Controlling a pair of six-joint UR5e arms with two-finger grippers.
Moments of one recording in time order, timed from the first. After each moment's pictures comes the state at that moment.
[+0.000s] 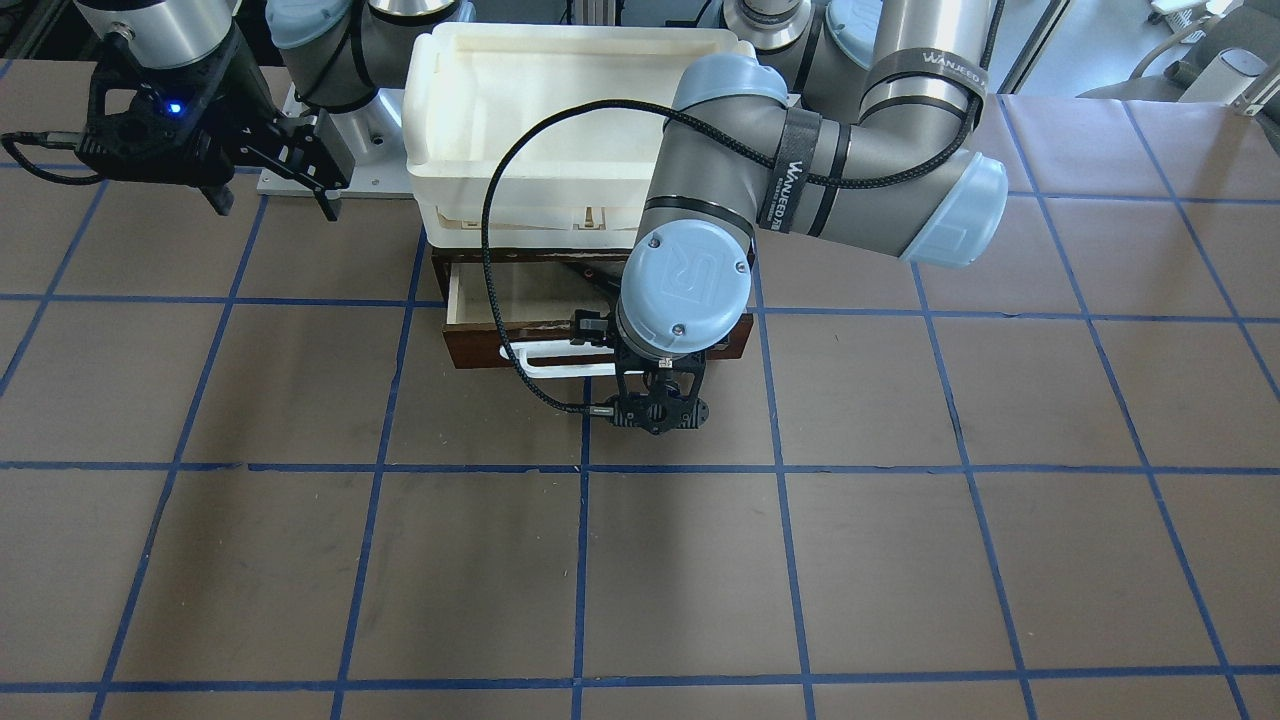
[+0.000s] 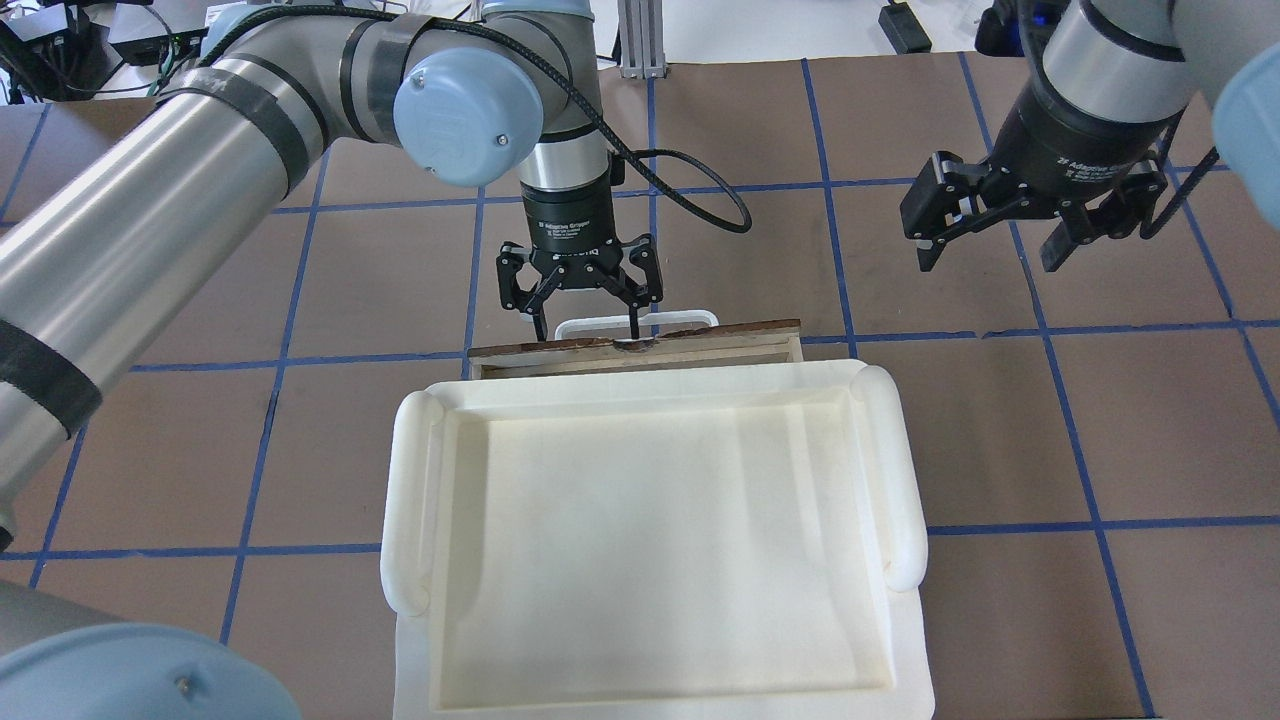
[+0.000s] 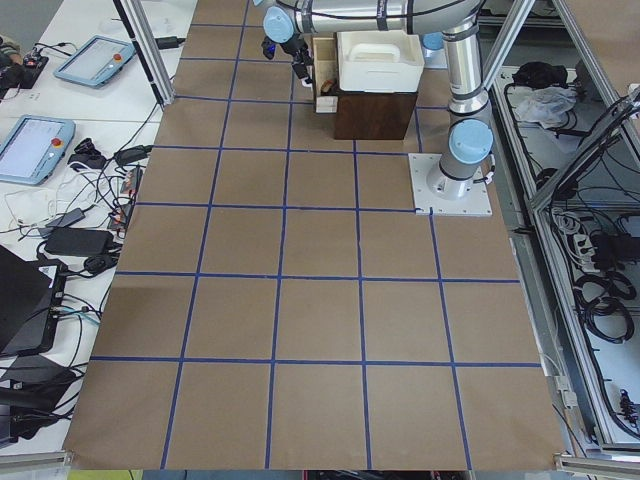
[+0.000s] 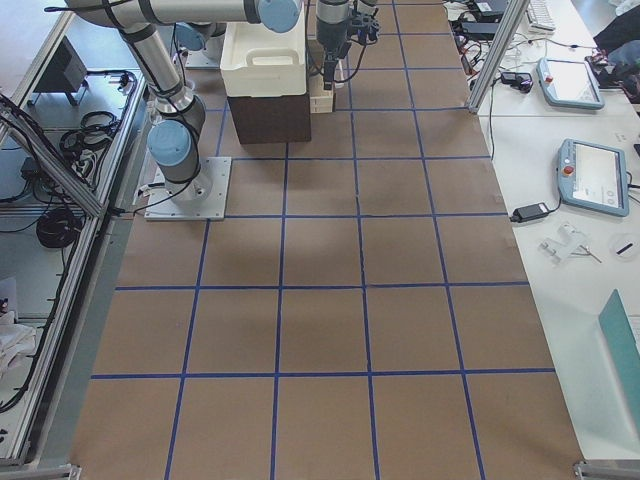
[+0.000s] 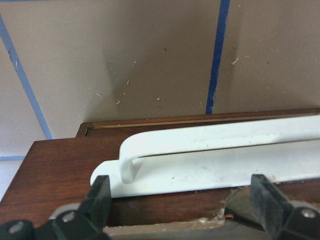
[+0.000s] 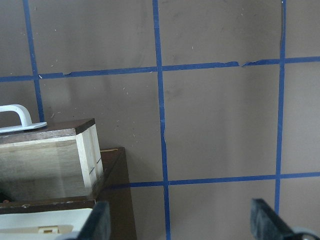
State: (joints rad) left arm -1.85 -2.01 -1.35 -1.76 1.43 -0.24; right arm 1.52 -1.67 1.63 -1.51 -1.56 0.00
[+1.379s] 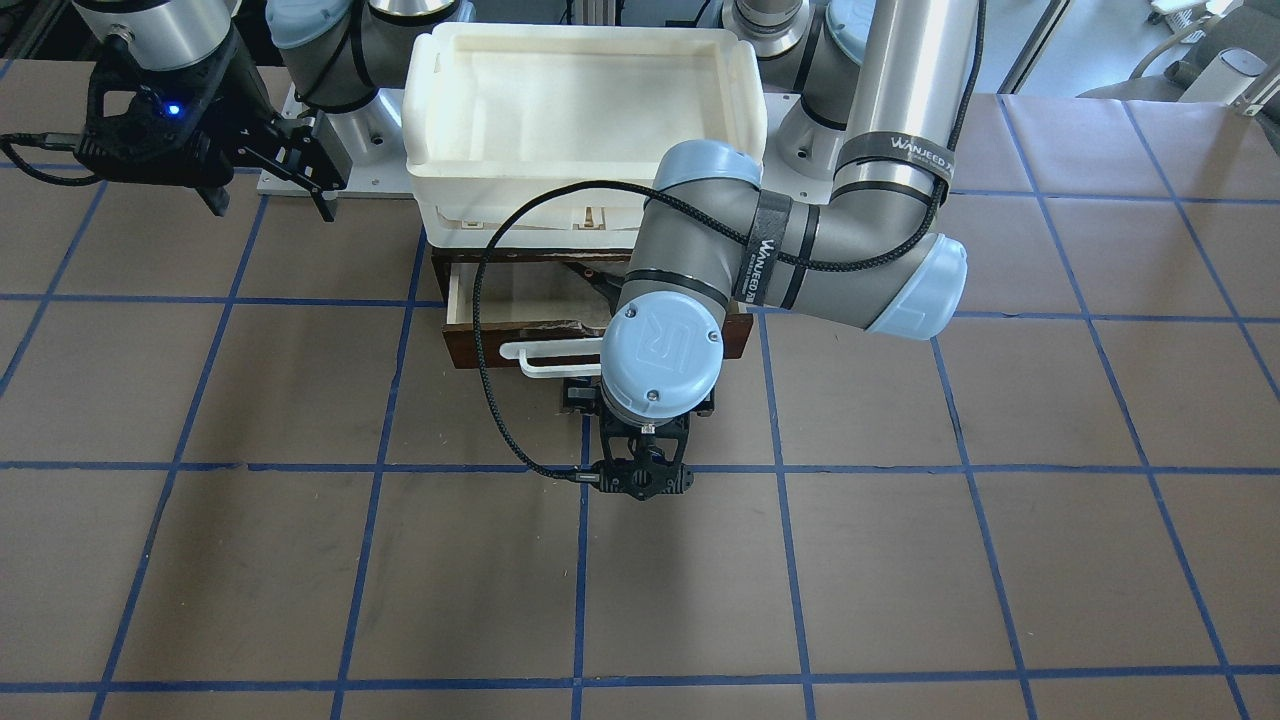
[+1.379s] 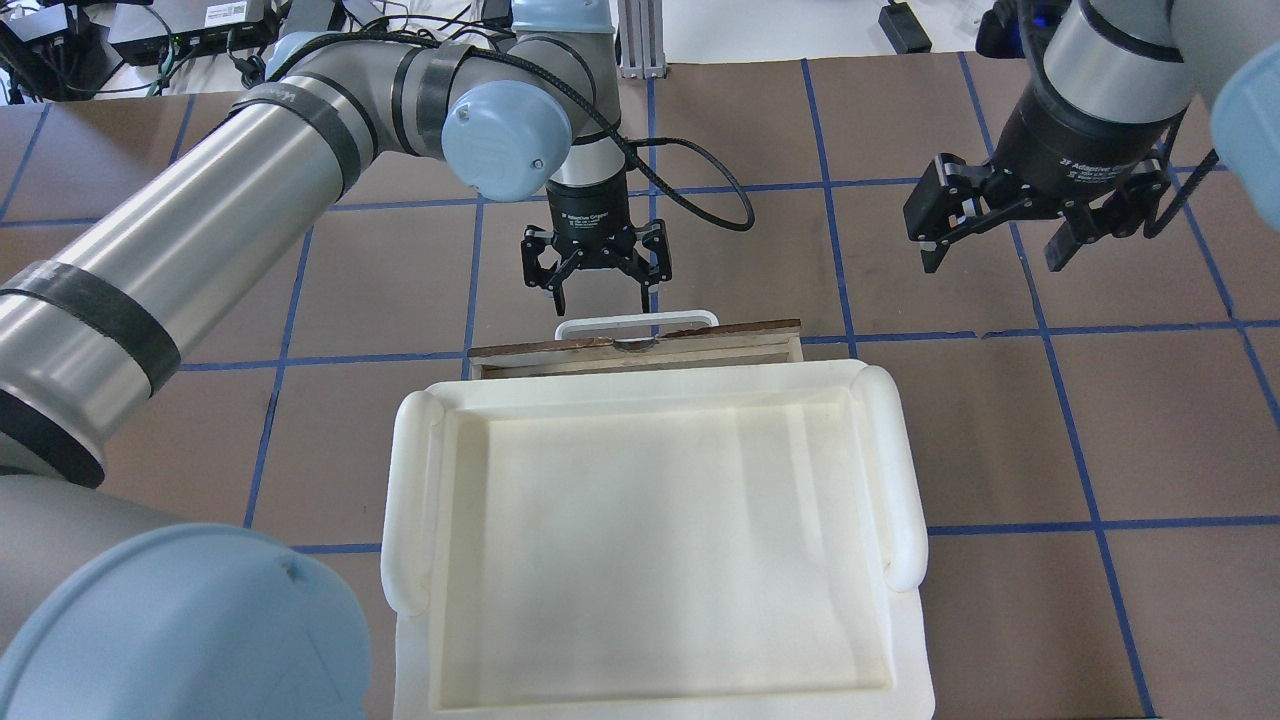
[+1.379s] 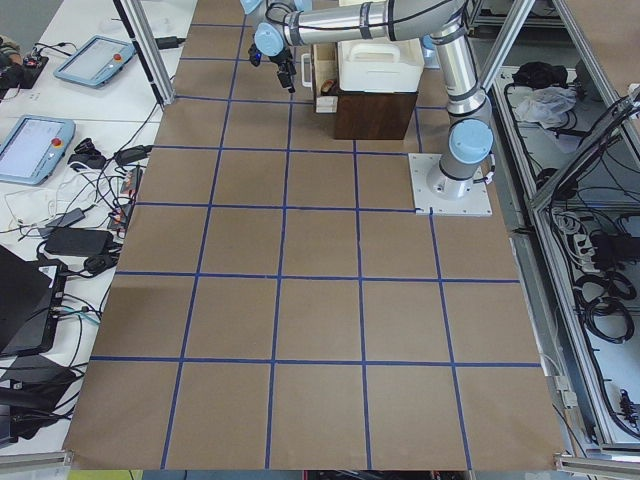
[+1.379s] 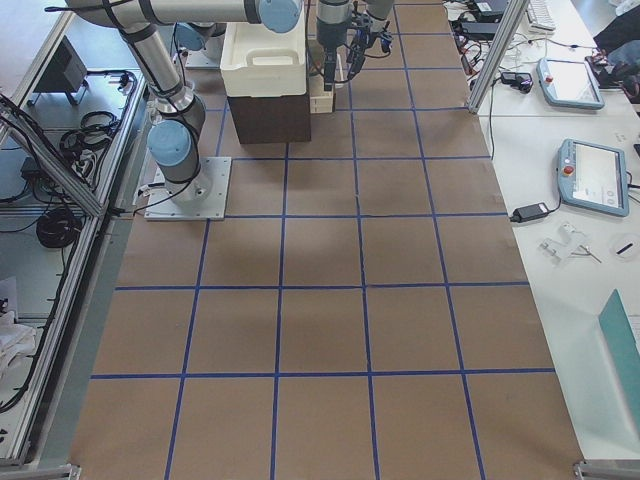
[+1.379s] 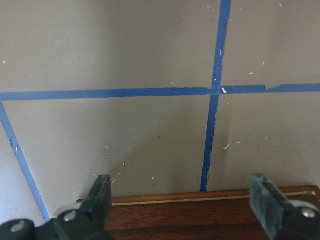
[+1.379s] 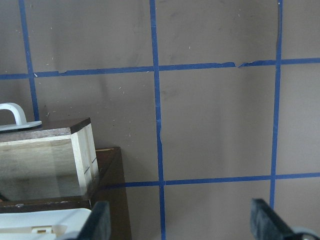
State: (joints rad) left arm -1.86 -2.11 -1.33 -1.61 1.47 -0.26; right arm 1.52 -1.66 1.63 -1.51 -1.57 -0.01
